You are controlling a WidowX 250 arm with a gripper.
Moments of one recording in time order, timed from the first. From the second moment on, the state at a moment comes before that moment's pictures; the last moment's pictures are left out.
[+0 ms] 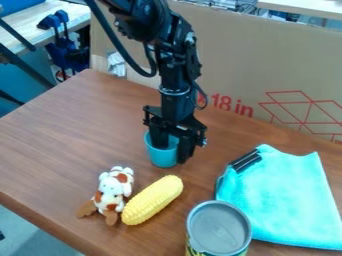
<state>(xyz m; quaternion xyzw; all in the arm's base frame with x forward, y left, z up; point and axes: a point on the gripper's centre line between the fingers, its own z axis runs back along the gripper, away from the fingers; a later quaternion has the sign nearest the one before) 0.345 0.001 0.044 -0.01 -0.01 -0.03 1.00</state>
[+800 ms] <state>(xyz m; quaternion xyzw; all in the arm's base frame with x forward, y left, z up) 0.335 0.040 0.105 0.03 -0.04 -0.03 1.00</state>
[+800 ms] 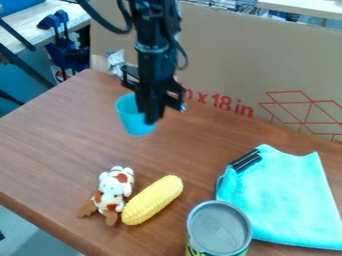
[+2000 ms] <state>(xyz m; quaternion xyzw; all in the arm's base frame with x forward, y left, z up) 0.288 0.231 0.053 0.03 0.02 0.21 0.98</state>
